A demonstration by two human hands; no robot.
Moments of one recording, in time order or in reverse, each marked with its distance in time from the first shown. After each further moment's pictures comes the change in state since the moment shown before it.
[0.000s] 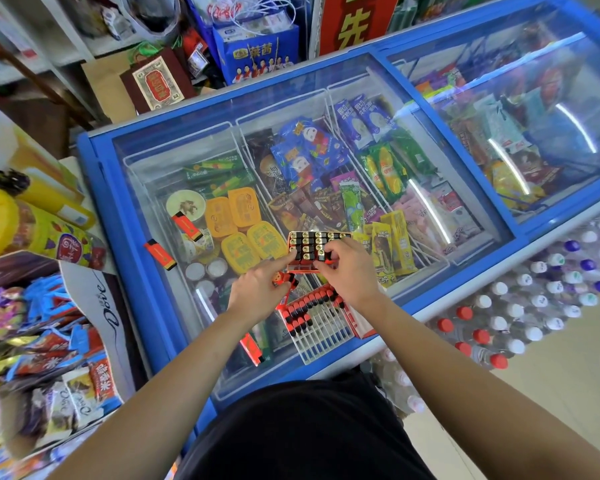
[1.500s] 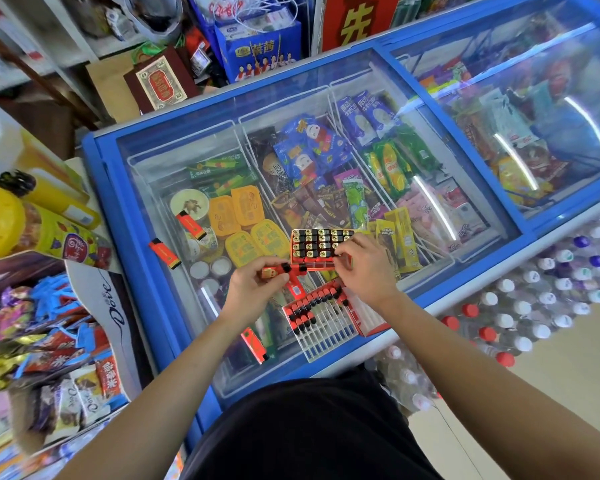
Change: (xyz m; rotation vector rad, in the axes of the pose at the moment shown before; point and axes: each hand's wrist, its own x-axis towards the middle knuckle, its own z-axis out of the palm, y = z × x) left_hand -0.024 0.004 -0.020 -0.790 0.068 -0.104; right_hand -0.003 0.020 -0.012 -0.059 0.072 -0.206
